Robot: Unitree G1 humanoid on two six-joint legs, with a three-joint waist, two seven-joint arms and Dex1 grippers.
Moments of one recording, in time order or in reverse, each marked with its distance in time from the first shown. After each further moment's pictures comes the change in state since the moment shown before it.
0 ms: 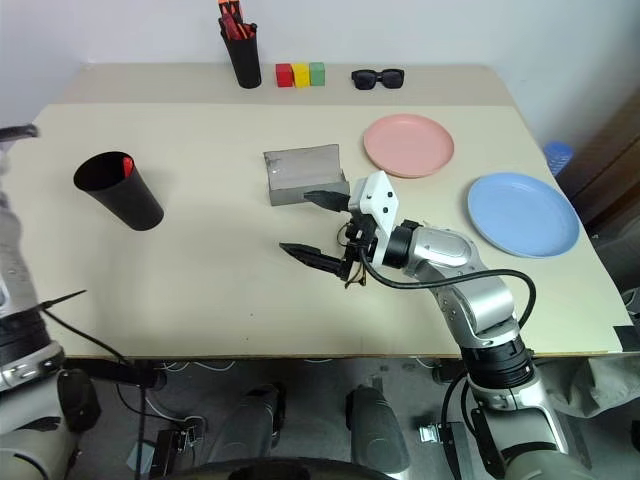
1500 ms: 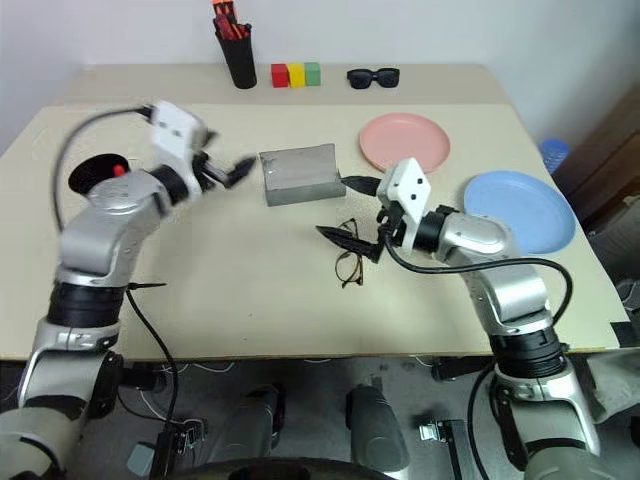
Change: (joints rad) left arm -0.203 -0.028 -0.598 0.147 -0.063 0.454 -0.461; right arm -0.019 -0.177 -0.073 0.061 -0.049 -0.045 0.049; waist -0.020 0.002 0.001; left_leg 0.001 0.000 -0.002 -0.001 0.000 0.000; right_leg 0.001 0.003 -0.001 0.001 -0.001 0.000
